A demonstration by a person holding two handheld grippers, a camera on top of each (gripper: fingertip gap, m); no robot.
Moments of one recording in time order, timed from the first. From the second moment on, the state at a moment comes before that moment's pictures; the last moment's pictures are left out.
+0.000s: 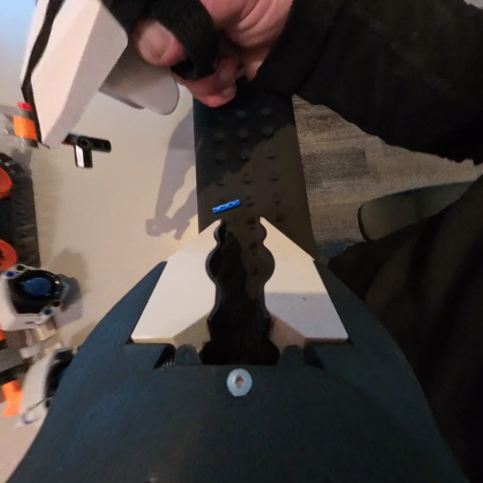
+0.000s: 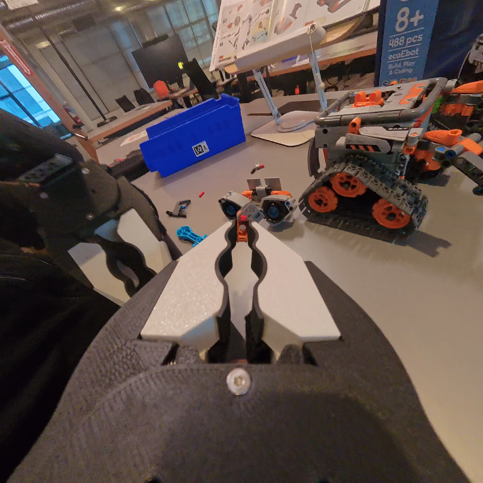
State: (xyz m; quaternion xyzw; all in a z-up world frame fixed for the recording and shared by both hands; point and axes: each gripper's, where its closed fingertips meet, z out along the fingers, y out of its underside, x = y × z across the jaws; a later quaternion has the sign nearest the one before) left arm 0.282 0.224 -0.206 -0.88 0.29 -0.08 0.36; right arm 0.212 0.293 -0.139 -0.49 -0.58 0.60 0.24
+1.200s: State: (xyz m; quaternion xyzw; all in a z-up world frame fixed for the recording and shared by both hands) left arm 0.296 0.256 -0.224 -0.87 0.28 0.01 0.40; right arm 0.227 0.287 -0.126 -0.45 -0.57 0.64 0.24
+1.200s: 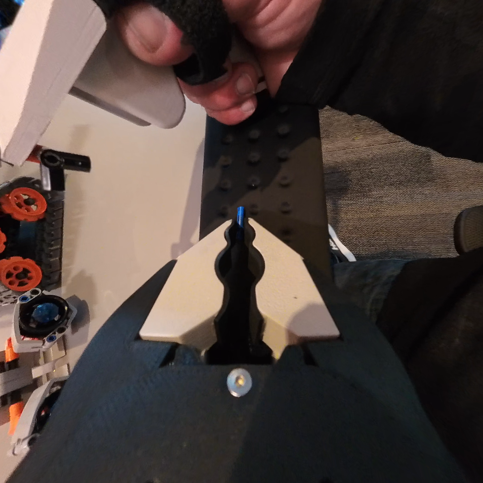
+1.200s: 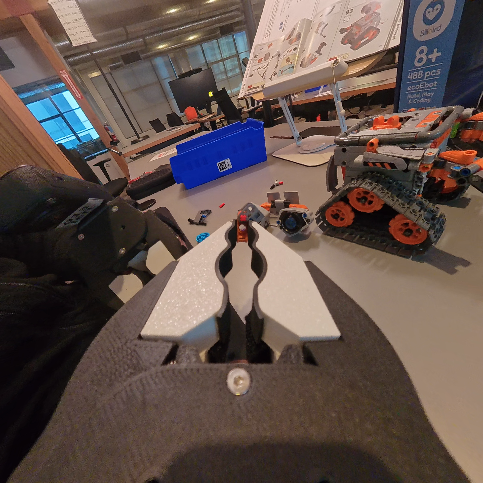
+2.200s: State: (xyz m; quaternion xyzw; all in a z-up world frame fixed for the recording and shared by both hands) left arm 0.209 0.208 -0.104 -0.78 0.20 0.04 0.59; right arm 0.204 0.209 -0.083 -0.33 -0.48 0.81 0.03
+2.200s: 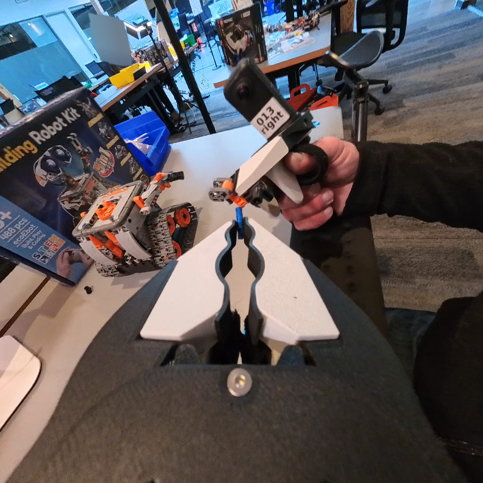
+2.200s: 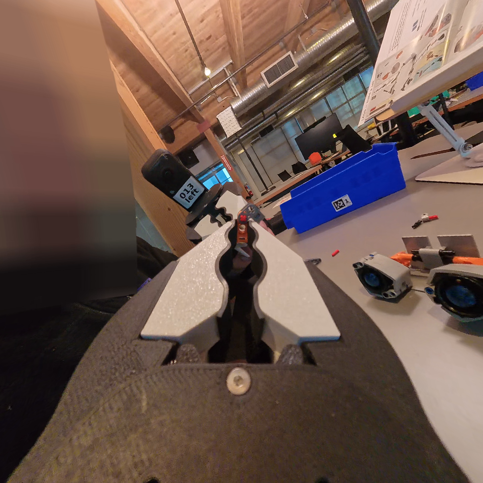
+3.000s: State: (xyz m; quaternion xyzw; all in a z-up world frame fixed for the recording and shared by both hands) left arm 0.190 0.202 -0.117 -0.79 0.23 0.14 0.55; right arm 0.187 0.197 -0.107 -0.37 -0.57 0.73 0.09
